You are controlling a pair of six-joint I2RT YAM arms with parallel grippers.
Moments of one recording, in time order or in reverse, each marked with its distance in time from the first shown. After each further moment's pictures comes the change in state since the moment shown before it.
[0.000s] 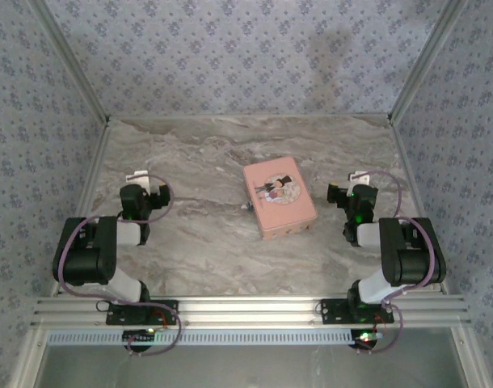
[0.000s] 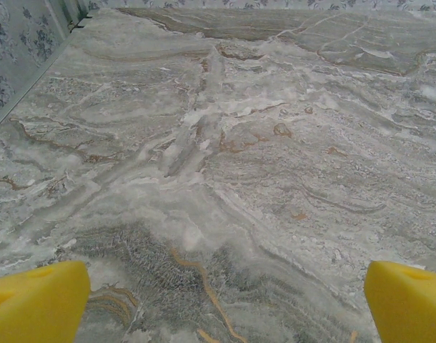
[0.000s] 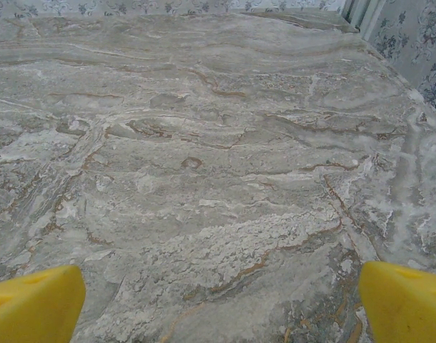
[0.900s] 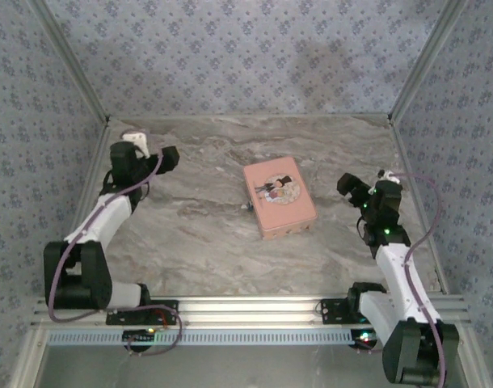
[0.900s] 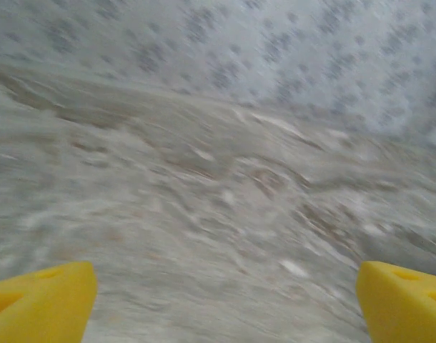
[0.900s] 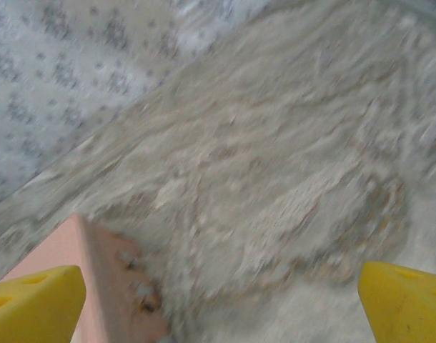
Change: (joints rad) left arm -0.072 -0.161 0.497 -0.674 0.325 -0.259; right arm -0.054 -0.680 0.163 -0.908 -0.222 0.544
